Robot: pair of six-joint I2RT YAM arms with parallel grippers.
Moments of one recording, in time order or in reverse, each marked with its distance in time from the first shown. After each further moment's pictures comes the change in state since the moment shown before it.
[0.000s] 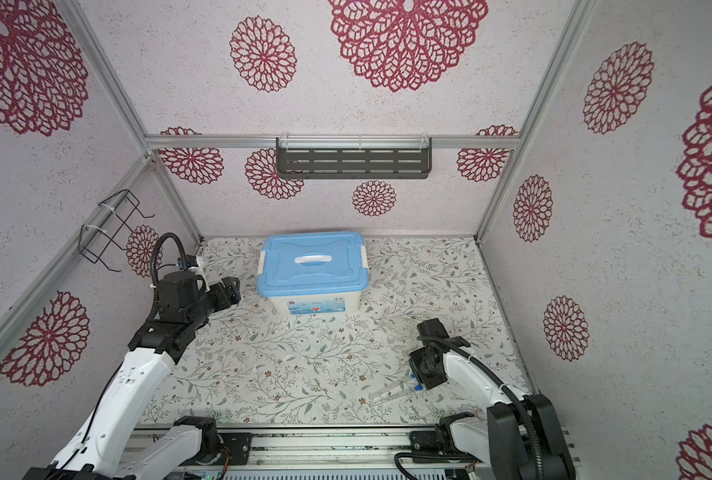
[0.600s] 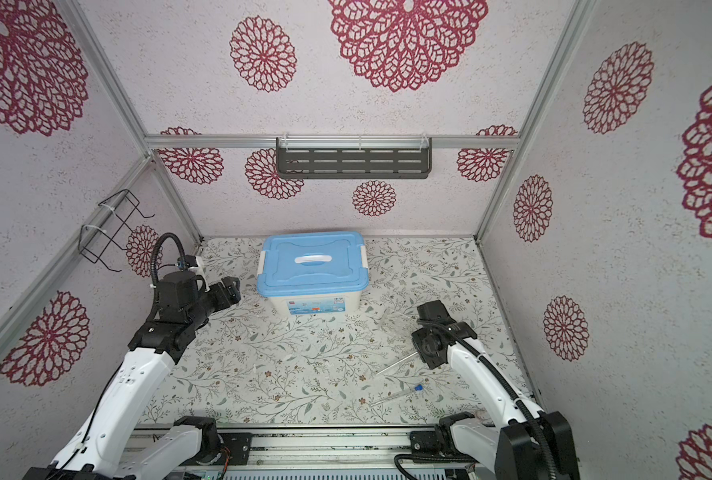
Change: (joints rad) left arm 0.000 0.000 0.000 0.000 -0.002 -0.008; right arm 0.025 -0.058 0.219 -0.109 0.191 -0.042
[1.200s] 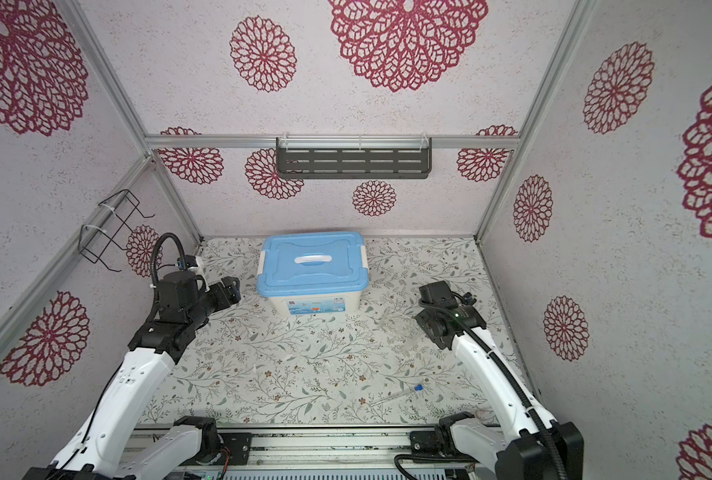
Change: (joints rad) left arm 0.000 0.000 0.000 0.000 0.000 -0.003; right arm 0.010 0.006 0.243 -0.115 0.162 -0.227
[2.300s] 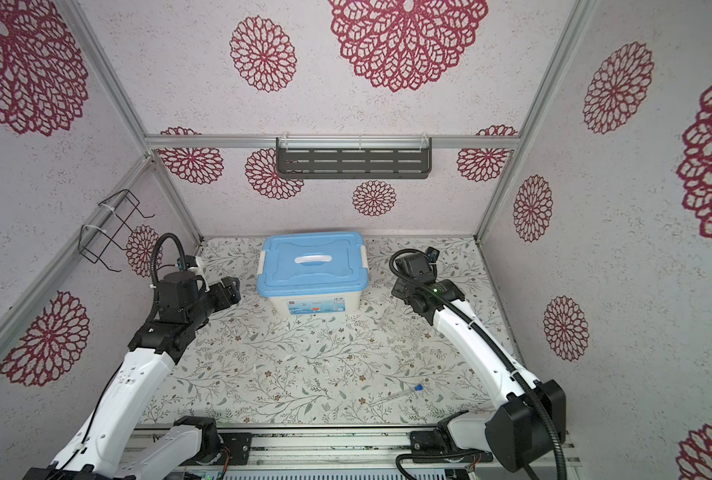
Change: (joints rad) left arm 0.000 -0.002 -0.004 0.000 -0.002 0.000; right arm 0.146 0.206 0.229 0.211 0.082 -0.394
